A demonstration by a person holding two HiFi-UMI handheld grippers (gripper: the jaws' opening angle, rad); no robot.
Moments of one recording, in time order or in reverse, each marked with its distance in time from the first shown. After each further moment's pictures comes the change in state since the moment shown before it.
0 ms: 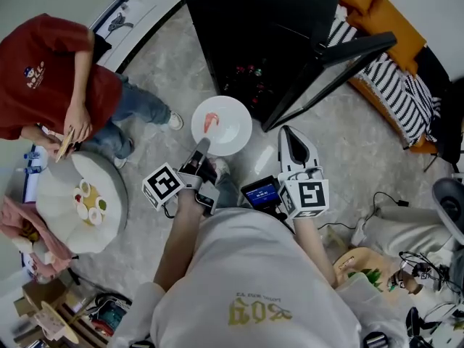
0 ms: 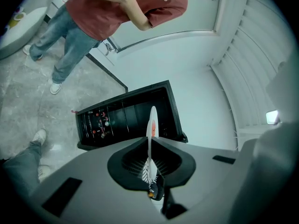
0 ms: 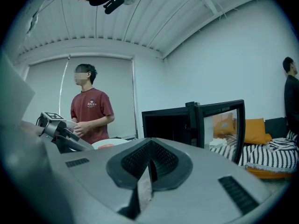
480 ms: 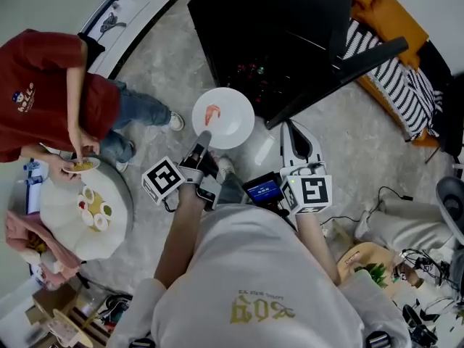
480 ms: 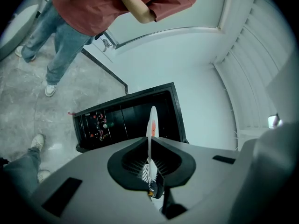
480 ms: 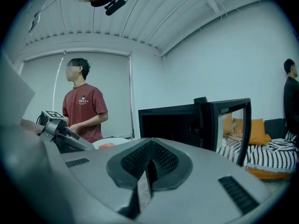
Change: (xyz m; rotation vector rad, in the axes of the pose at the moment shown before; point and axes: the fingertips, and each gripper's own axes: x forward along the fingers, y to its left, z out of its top) left arm 0.041 0.004 0.059 -0.009 0.052 0.001; right arm 0.065 0.004 0.006 0.000 0.028 -0.046
